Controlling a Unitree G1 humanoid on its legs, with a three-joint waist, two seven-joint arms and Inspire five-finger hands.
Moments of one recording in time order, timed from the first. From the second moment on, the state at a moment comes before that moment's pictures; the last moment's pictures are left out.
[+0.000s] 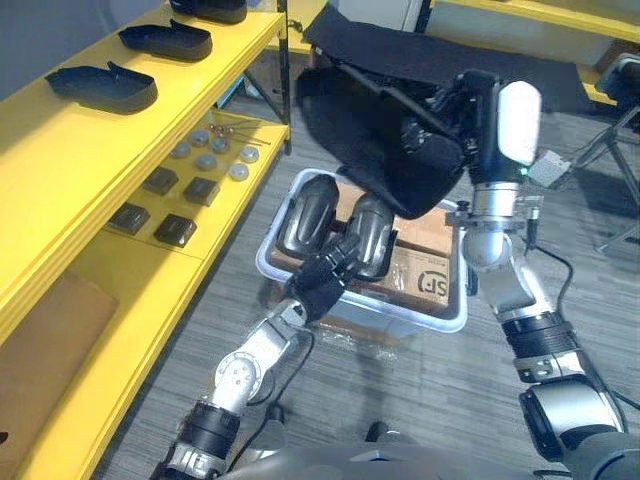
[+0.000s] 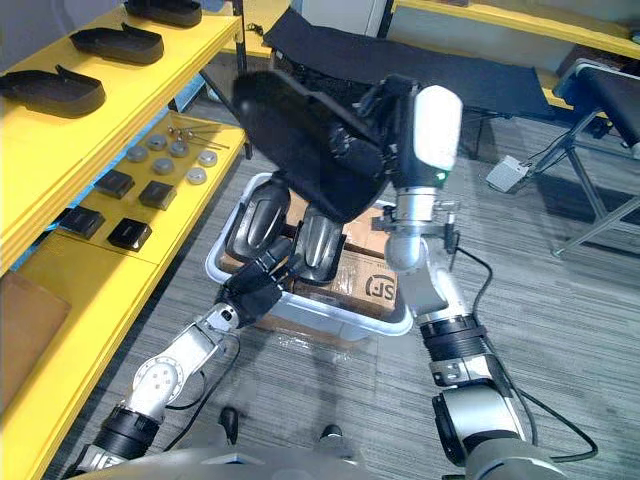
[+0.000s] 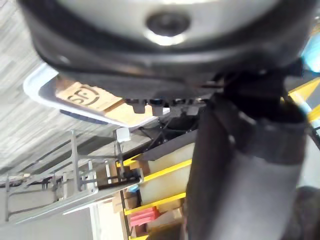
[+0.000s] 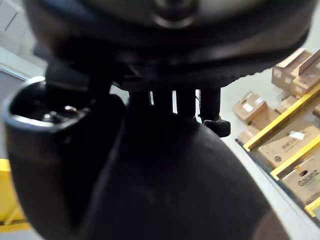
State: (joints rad) left arm -0.05 0.13 -0.28 0.07 -1.23 0.30 -0.01; right arm -0.48 -0.42 0.15 0.13 -0.55 -0.18 -0.56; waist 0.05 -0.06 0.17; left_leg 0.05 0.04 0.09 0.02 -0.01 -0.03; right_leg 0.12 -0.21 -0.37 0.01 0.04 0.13
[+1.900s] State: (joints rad) left arm -0.06 0.11 -0.37 0.07 -0.92 -0.04 0.10; right arm -0.09 -0.20 0.43 0.13 -0.37 -0.31 -0.59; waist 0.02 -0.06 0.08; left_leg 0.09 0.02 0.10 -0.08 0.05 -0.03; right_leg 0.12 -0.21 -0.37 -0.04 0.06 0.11
